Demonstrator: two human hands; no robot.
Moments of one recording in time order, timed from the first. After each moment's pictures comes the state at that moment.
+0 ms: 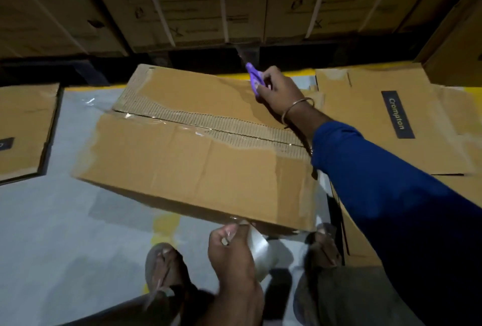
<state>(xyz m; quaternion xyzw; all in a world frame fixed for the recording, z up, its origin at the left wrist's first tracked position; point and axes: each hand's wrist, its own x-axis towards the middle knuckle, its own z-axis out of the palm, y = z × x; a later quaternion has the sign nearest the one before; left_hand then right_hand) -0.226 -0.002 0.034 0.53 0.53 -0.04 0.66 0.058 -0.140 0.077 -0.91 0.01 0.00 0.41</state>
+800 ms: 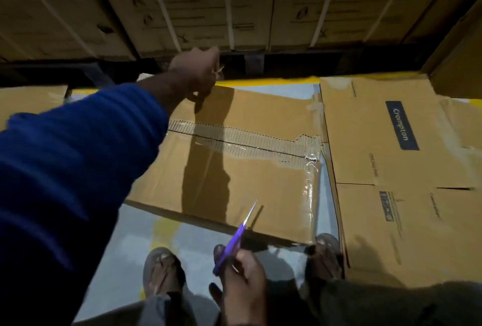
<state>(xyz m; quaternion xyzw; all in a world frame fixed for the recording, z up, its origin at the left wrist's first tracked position) 0.113 0.072 0.164 0.99 -0.10 -0.05 0.07 -0.255 0.000 0.077 -0.48 0.43 0.13 0.75</state>
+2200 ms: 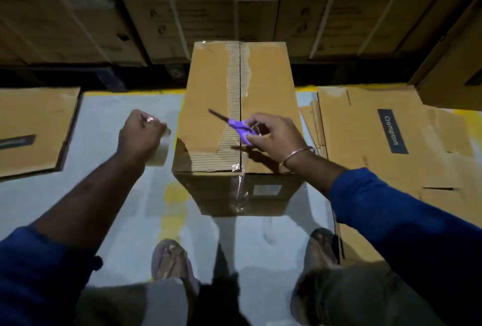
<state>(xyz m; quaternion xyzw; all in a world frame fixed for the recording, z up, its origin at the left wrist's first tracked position) -0.057 0.199 0.146 0.81 0.24 0.00 0.53 -0.059 -0.104 0.126 -0.90 -0.09 0.01 0.42</state>
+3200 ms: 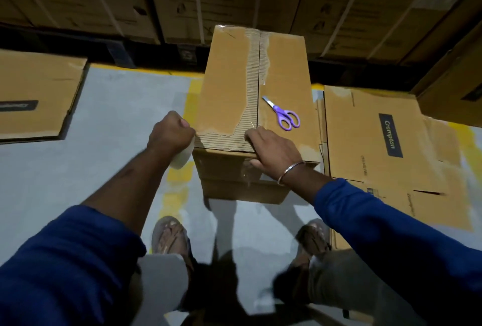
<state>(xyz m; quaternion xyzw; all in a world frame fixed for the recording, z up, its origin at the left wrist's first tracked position) -0.088 0.194 0.118 0.90 0.23 -0.07 0.35 -0.096 -0.065 0.079 -0.97 -0.26 0.02 0.03</state>
